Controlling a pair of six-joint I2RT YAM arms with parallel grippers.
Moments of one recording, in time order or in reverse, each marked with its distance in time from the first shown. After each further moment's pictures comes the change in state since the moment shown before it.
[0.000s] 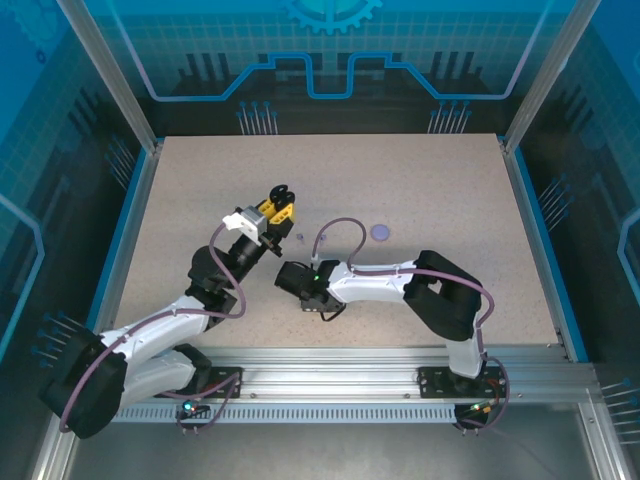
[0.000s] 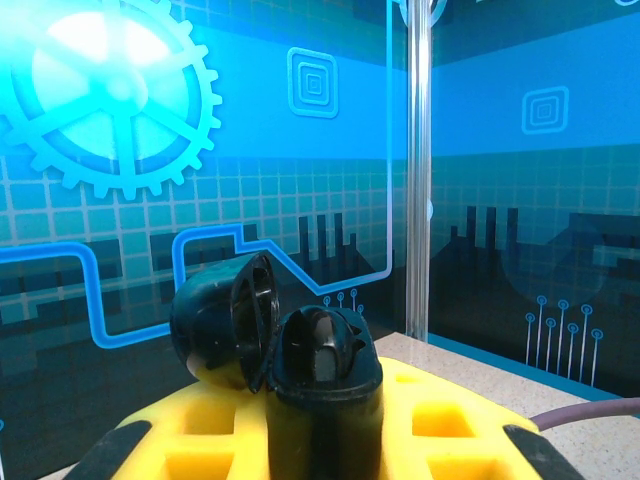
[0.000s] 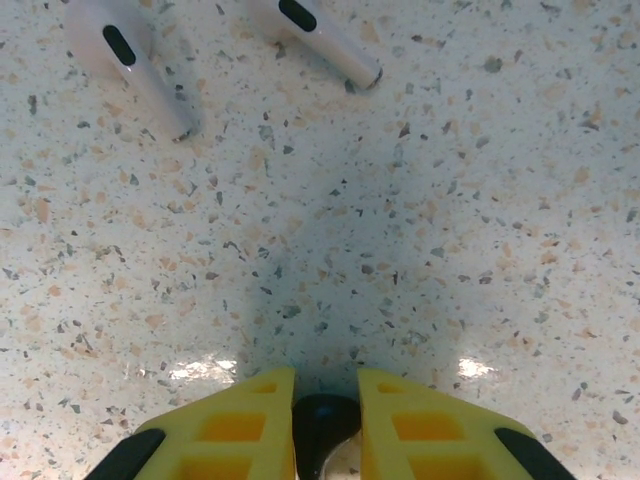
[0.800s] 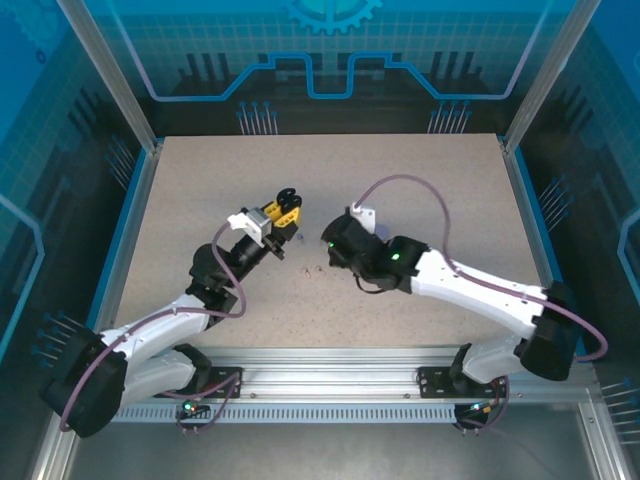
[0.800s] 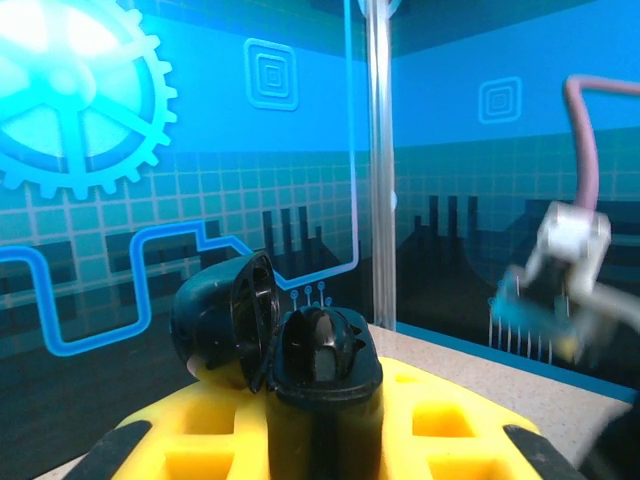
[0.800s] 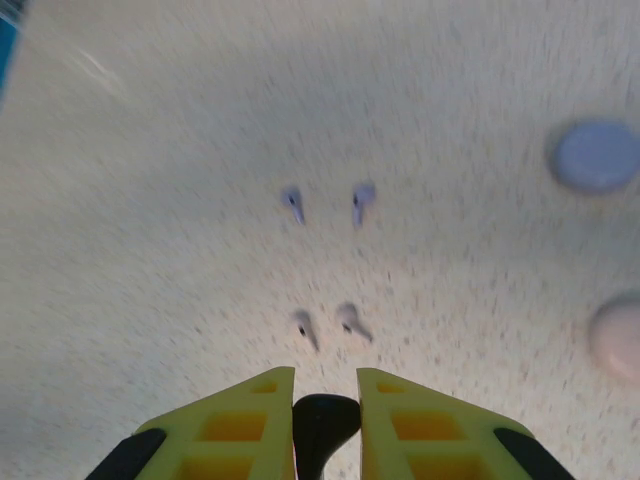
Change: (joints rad) left arm 0.000 0.009 0.018 -0.027 0.101 0.001; right arm -0.126 -0.566 -0.033 0.015 0.156 -0.240
